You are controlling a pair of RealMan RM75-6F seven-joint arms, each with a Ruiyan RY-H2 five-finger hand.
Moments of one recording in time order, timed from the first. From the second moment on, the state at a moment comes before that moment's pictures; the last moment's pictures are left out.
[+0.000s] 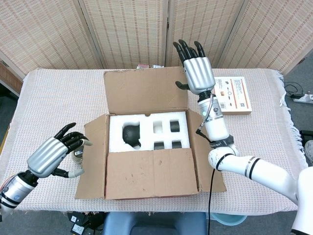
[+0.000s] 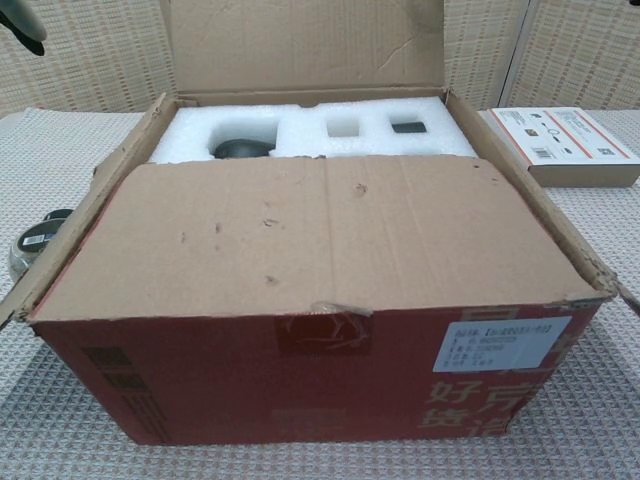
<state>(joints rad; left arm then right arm) -0.51 -0.77 -0.06 -1.91 1.76 1.21 -0.25 1.03 -1.42 0.52 -1.35 -0.93 1.04 -0.42</state>
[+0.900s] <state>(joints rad) -0.57 -0.84 -0.11 -1.92 1.65 1.14 -0.19 0.61 -0.90 0.21 -1.99 -1.43 1.03 0.11</state>
